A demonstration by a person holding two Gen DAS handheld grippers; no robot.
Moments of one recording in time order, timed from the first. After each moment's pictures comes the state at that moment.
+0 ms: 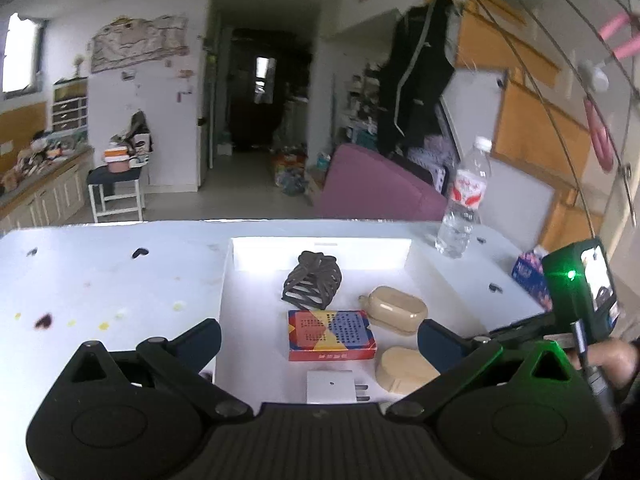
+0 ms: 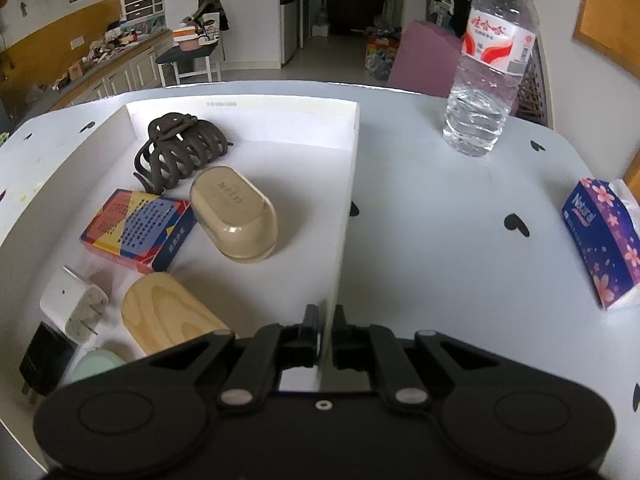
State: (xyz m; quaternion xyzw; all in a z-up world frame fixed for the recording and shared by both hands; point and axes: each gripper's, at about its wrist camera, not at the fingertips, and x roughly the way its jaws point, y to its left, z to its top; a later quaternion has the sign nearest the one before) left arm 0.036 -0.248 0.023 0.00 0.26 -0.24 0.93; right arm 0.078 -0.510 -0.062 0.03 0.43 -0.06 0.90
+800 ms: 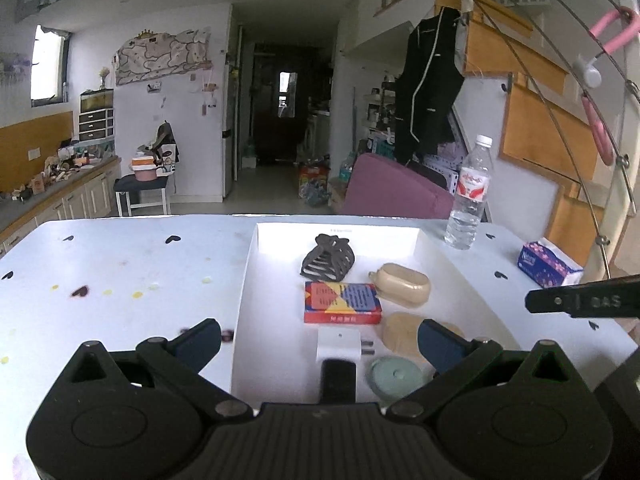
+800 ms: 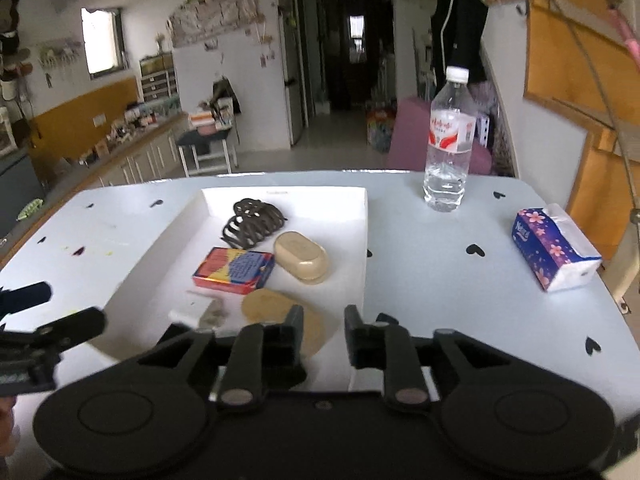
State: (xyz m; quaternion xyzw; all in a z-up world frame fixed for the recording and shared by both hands) left arm -0.025 -0.233 0.008 0.02 0.24 -0.20 0.95; right arm -0.061 -0.467 0.020 0.06 0.30 -0.06 0.95
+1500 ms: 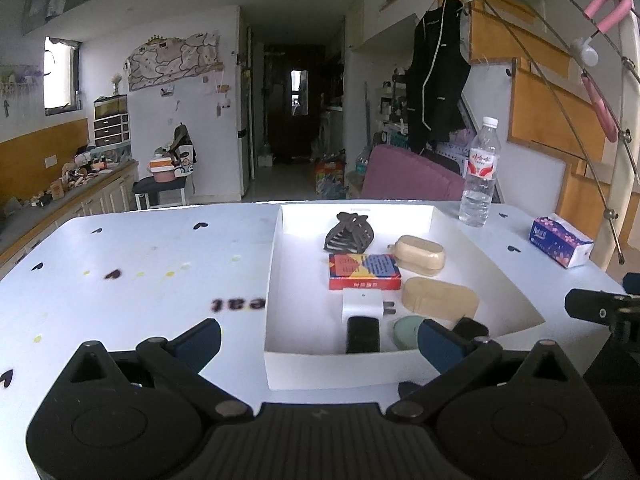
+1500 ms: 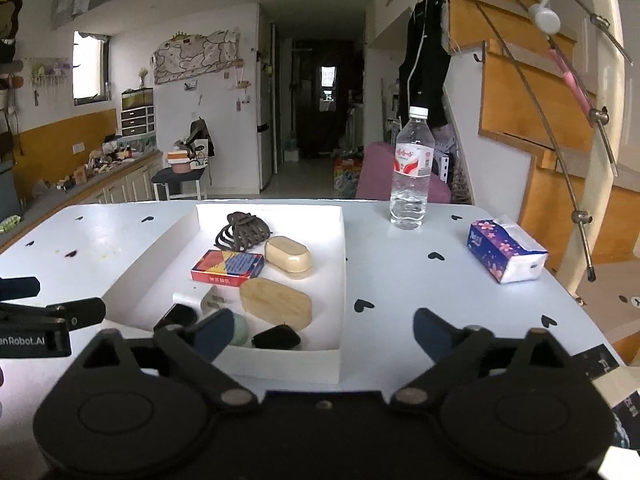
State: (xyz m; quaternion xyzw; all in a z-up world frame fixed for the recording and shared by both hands) left arm -0.057 -0.217 -0.005 0.04 0.24 -0.18 0.95; right arm -0.136 -0.427 0.005 0.03 0.23 -0.12 0.96
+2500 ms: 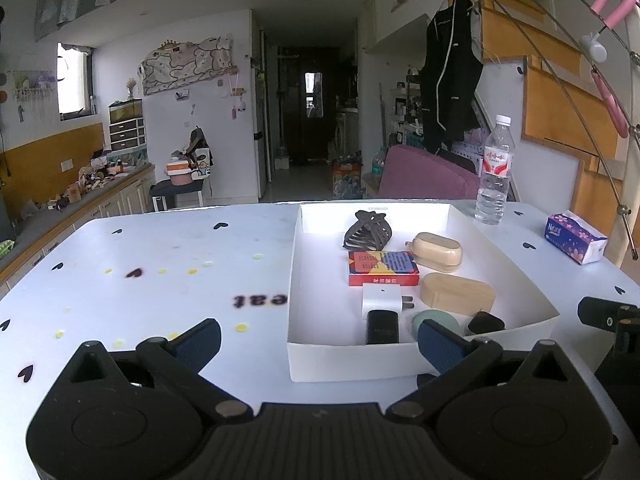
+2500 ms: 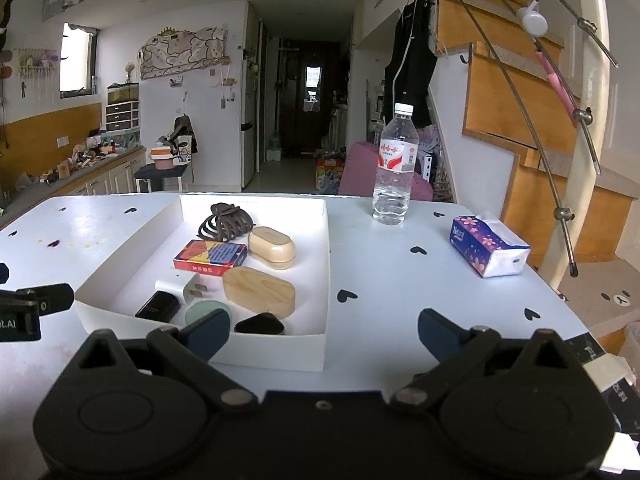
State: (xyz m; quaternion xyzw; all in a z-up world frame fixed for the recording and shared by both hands) left arm -0.065 -0.208 -0.005 0.05 0.24 -0.15 0.96; right arm -0.138 -0.423 -0.008 0.01 0.23 -0.15 0.96
